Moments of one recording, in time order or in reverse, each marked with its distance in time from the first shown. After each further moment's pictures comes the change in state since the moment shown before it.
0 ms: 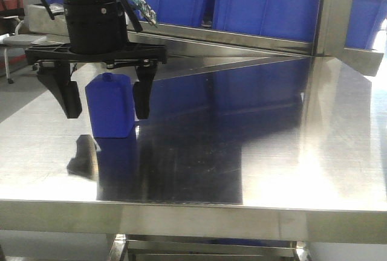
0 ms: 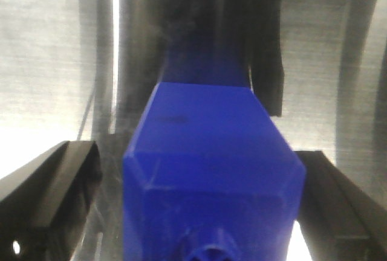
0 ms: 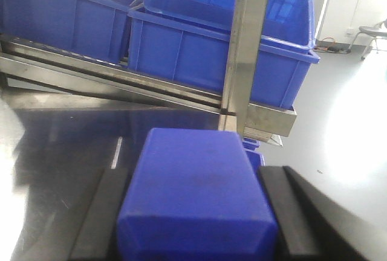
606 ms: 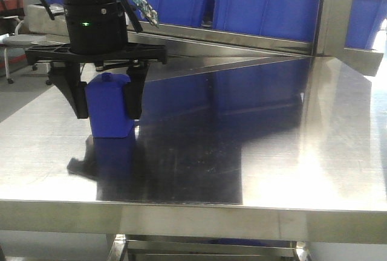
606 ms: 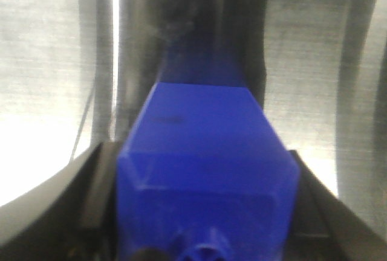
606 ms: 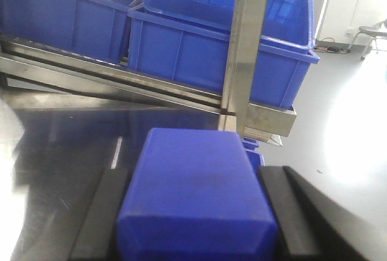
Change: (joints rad) left arm 0.000 0.000 0.000 0.000 -0.002 0.004; right arm 0.000 0.000 0.000 0.000 0.000 0.000
